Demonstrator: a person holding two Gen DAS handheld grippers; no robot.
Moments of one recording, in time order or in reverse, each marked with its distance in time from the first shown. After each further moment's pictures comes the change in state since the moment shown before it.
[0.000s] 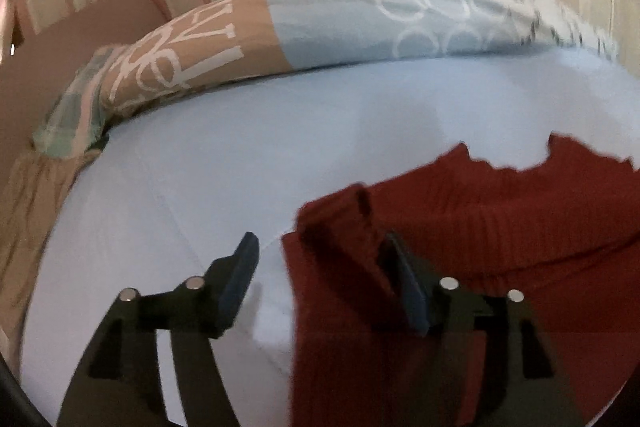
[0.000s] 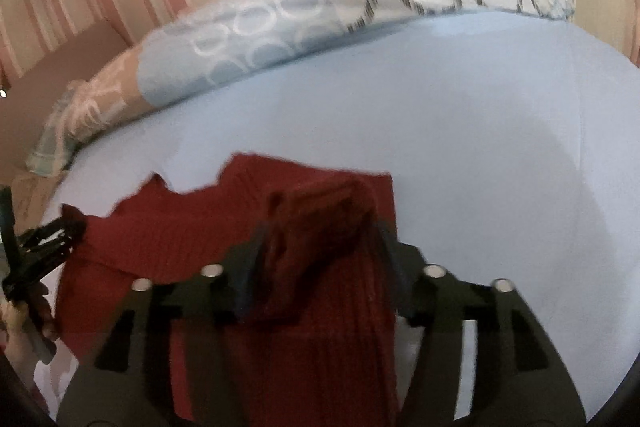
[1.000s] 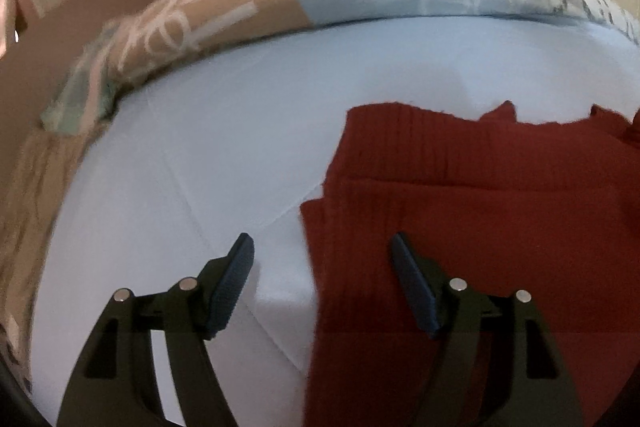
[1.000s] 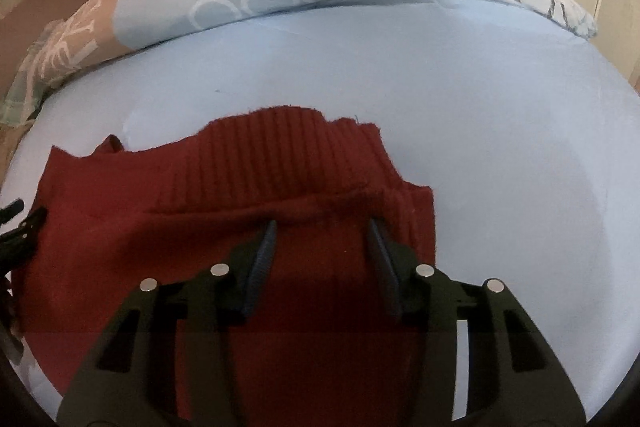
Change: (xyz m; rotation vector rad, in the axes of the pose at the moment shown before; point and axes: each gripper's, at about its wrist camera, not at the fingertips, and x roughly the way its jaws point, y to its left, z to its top) left arm 0.043 0.003 -0.011 -0.011 0.148 0.067; right arm 0.083 0.026 0.012 -0.095 0.198 -0.091
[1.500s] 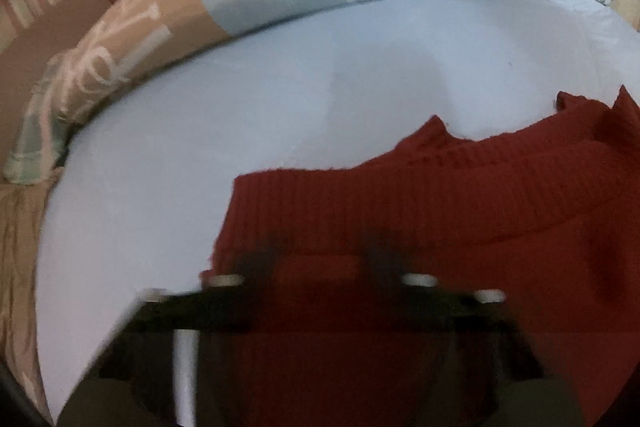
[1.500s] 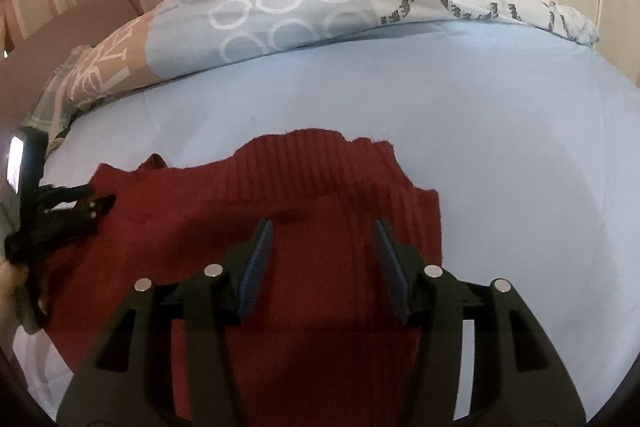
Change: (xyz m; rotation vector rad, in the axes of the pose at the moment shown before) left arm 0.026 -0.064 0.044 0.176 0.057 -0.081; right arm -0.030 0.003 -0.015 -0.007 -0.109 0.046
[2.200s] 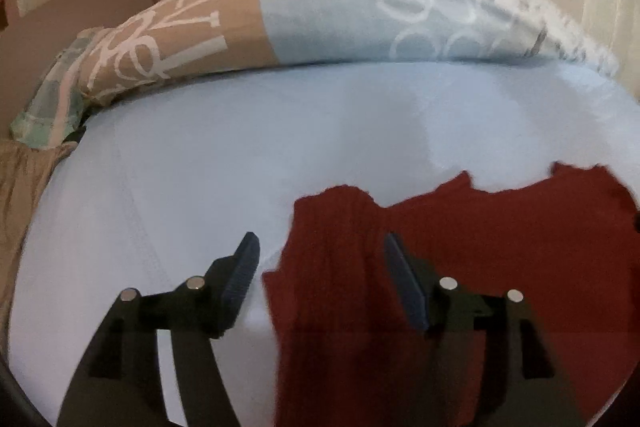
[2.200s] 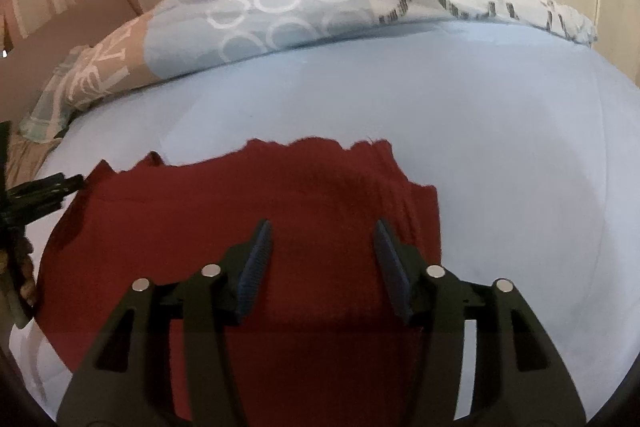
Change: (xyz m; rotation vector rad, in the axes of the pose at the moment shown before) left arm -0.047 0.065 -0.023 -0.180 -0.164 -0.062; right arm -0.005 0.005 -0.004 -0.013 -0.015 0.003
